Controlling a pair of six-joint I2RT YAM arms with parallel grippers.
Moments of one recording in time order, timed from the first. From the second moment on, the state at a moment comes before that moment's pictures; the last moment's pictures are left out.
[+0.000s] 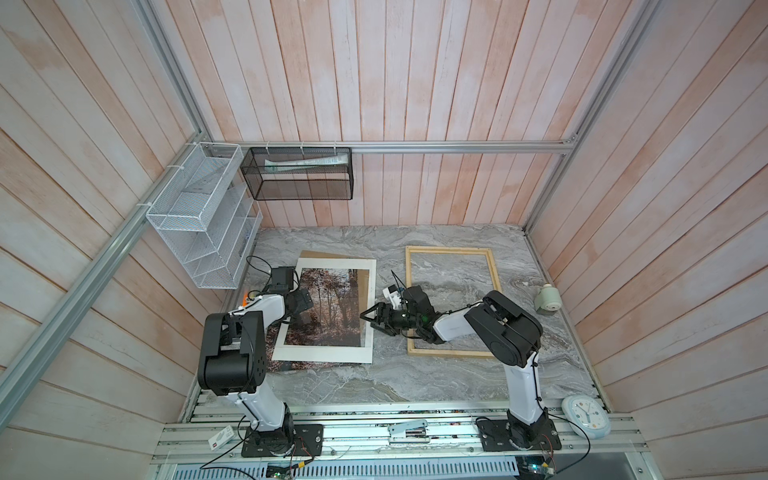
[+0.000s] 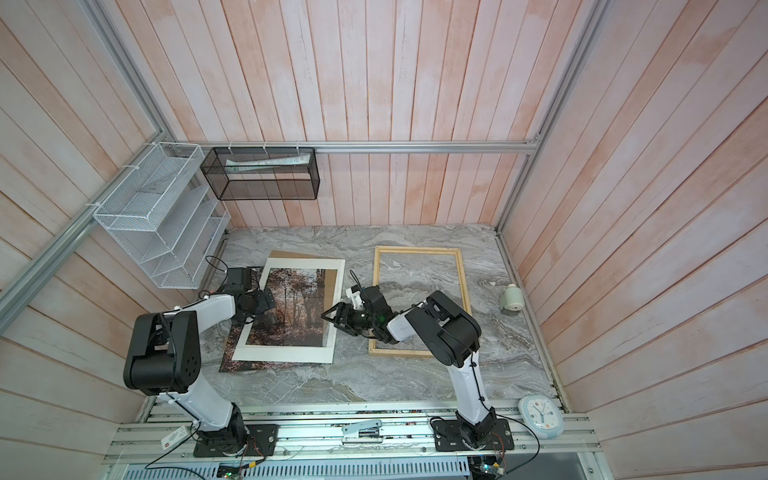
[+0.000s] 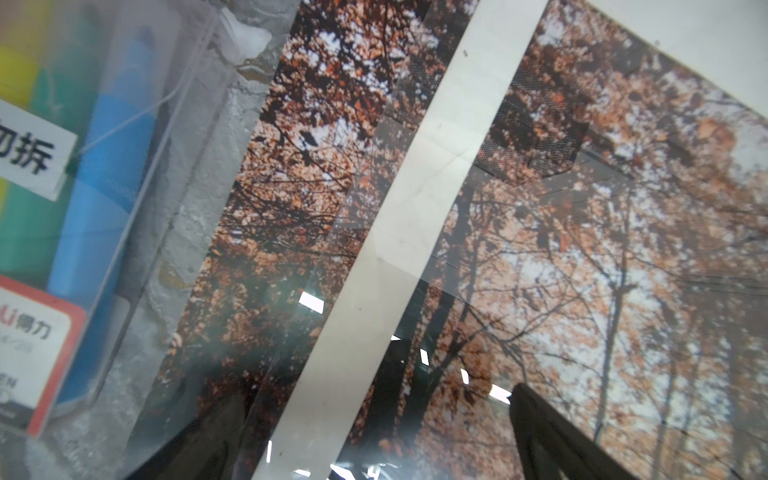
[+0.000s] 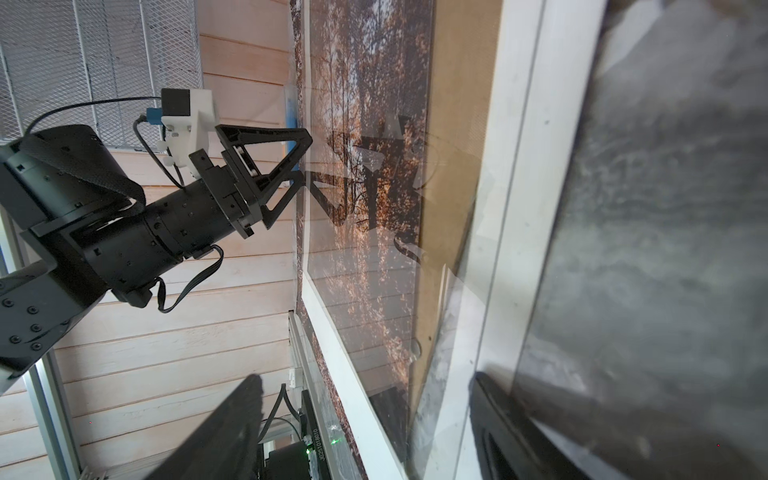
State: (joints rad) left arm 0.06 1.70 0.90 -0.25 -0.07 -0.35; right arm 0.75 2.08 0.94 0.69 -0.63 1.16
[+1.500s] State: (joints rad) left arm 0.06 1.64 0.85 -0.20 0.10 -0.36; right arm 0.72 2.16 1.11 0.55 -0.72 1.06
